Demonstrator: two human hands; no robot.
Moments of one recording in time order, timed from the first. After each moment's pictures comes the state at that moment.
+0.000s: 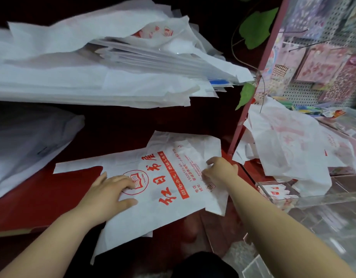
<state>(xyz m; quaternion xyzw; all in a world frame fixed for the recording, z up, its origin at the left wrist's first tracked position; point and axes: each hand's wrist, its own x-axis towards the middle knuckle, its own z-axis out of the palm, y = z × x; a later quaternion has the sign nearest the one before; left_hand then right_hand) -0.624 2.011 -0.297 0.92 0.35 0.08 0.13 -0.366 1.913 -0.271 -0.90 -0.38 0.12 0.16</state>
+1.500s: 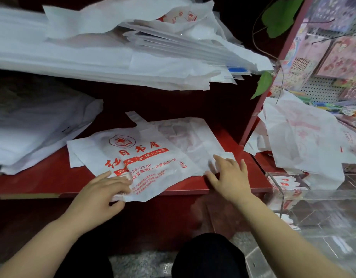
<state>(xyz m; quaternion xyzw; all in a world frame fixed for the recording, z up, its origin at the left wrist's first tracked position) -0.686 1.986 -0.328 0.93 0.24 0.26 0.09 -0.408 1.867 -0.294 -0.83 -0.53 -0.06 0.12</state>
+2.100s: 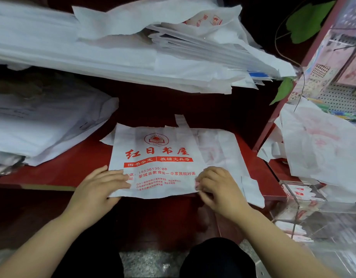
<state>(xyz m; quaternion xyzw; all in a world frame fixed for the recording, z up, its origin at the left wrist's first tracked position) -0.716 1.996 -0.328 0.92 0.26 0.28 0.05 -0.435 1.878 -0.311 -0.59 -0.76 -0.12 0.23</state>
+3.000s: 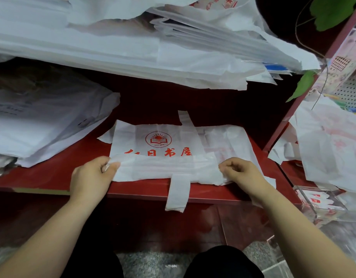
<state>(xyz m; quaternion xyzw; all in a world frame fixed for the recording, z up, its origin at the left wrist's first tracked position) -0.685 2.019 -0.317 0.71 0.57 0.35 0.21 -0.404 1.898 -0.280 -0.72 -0.47 0.27 0.43</state>
